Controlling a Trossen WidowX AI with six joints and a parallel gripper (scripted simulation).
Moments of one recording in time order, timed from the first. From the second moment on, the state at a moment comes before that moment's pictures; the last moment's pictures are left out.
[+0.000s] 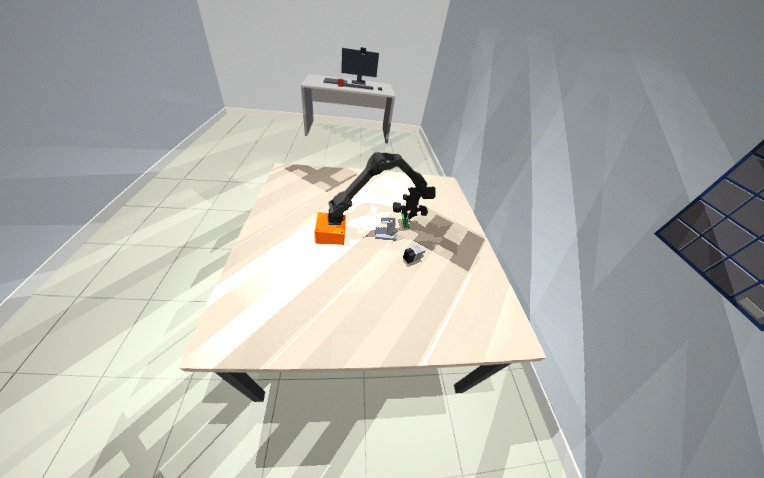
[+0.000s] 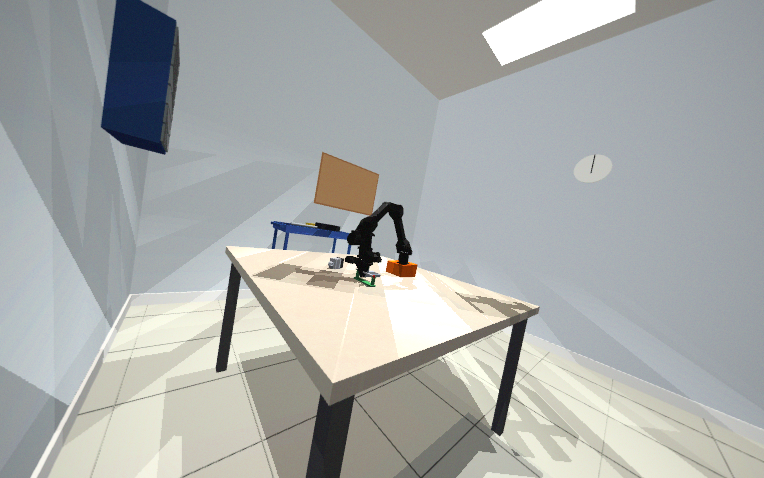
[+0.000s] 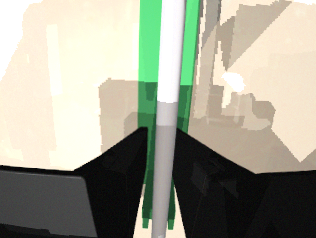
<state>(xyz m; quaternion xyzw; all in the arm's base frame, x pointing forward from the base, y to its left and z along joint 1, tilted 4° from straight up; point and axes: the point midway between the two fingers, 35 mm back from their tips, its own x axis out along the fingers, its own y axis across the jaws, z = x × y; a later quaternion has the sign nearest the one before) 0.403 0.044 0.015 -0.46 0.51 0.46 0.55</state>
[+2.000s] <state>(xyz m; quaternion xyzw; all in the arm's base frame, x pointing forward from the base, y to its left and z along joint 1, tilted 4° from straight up) 0.380 0.044 0.084 -0.44 0.54 0.49 0.53</state>
